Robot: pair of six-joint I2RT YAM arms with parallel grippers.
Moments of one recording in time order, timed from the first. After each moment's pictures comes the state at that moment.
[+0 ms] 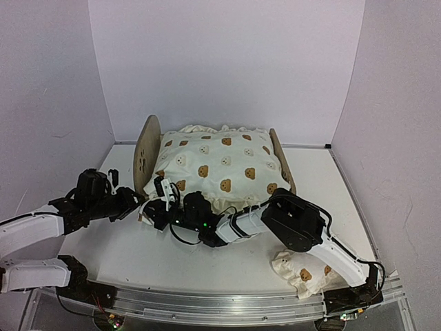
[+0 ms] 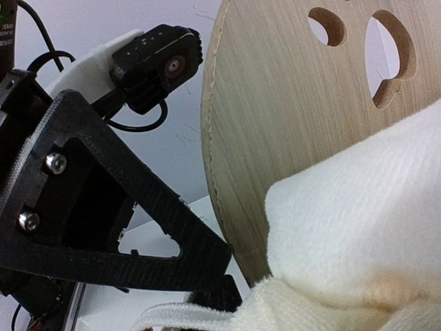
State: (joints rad) left arm -0.47 0.93 0.47 -0.12 0.13 -0.86; right arm 1.11 2.61 1.73 0.96 -0.22 0.36
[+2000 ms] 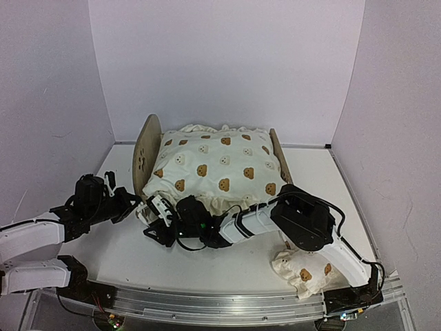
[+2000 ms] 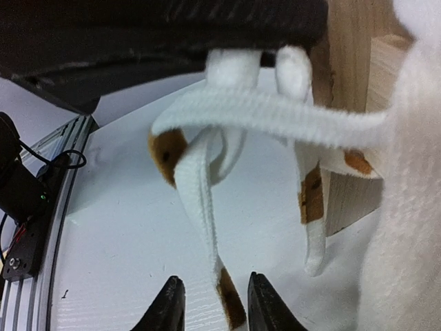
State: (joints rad) left arm -0.47 0.90 0.37 0.06 0.10 -0.96; right arm 1.15 2.48 1.62 0.56 -0.30 0.22
